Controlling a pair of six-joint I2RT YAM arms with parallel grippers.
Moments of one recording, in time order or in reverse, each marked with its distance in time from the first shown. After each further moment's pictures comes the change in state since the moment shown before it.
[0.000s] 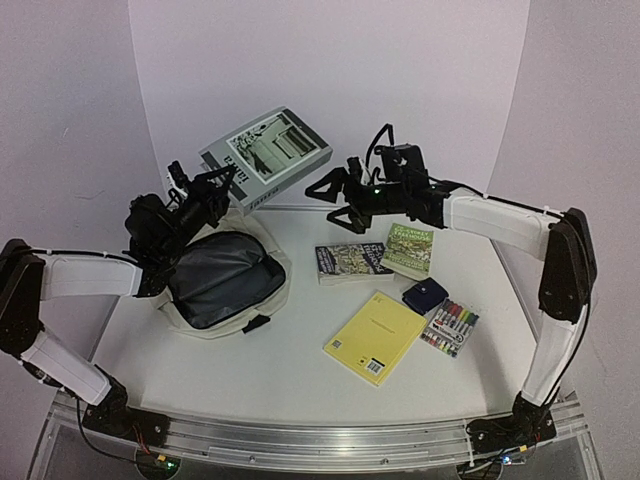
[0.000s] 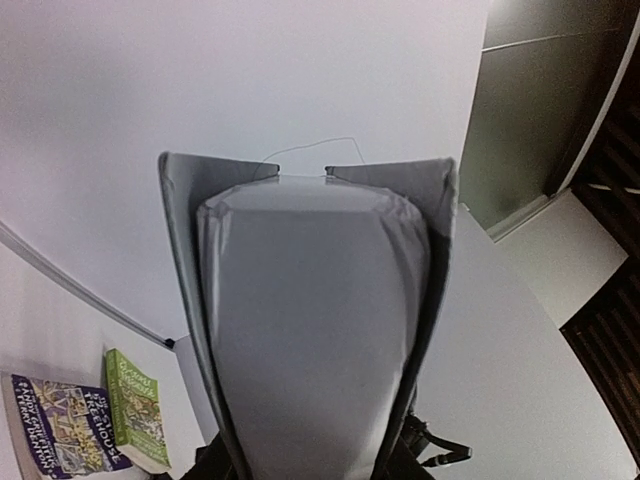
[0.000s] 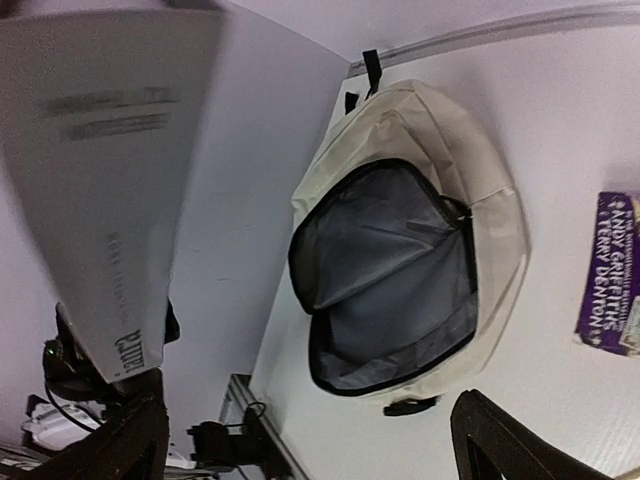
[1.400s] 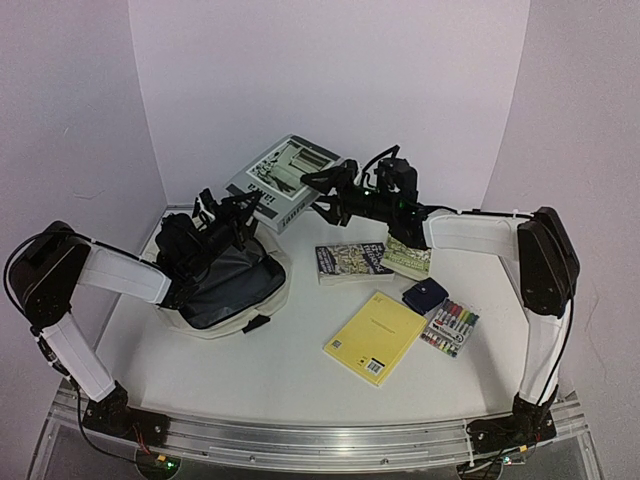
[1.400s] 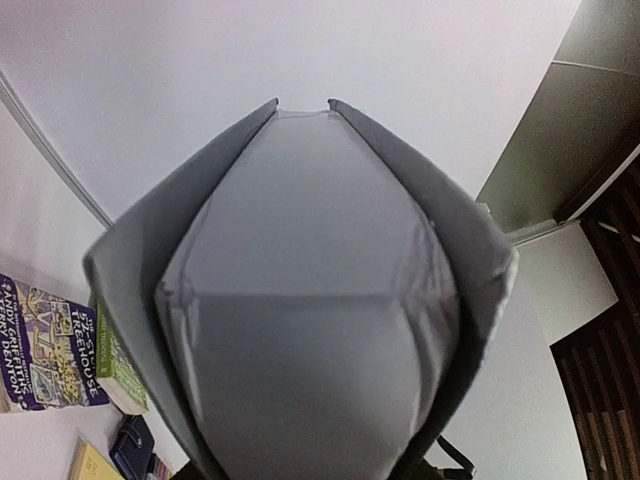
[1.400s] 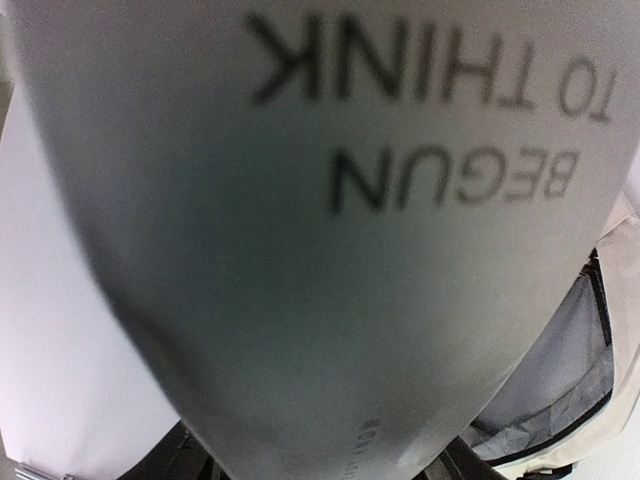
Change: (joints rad) left arm -0.084 0.219 -0.010 0.160 -0.001 -0.198; right arm 0.025 0.106 -0.097 0.567 0.041 0.430
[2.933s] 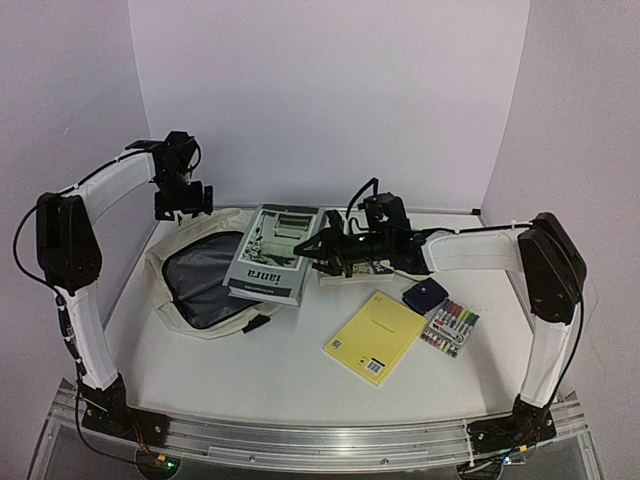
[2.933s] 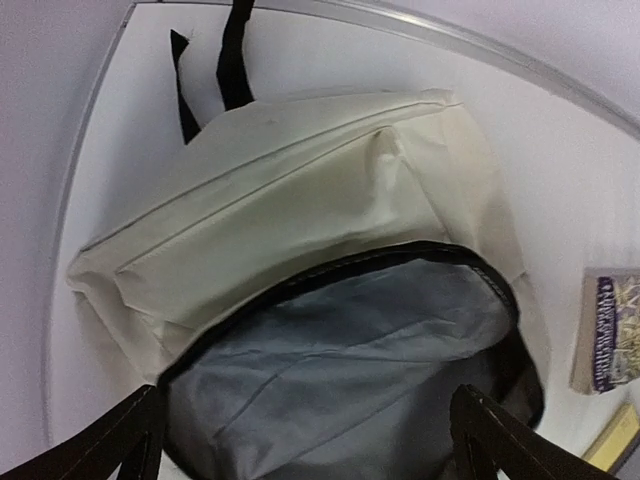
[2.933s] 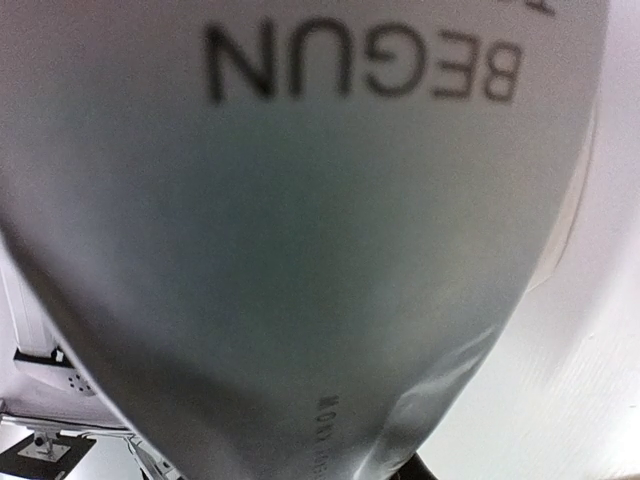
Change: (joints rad) left arm 0.348 0.276 1.110 -2.159 -0.220 1.058; right arm 0.056 -0.059 -0.201 -0.209 -0.179 -0.206
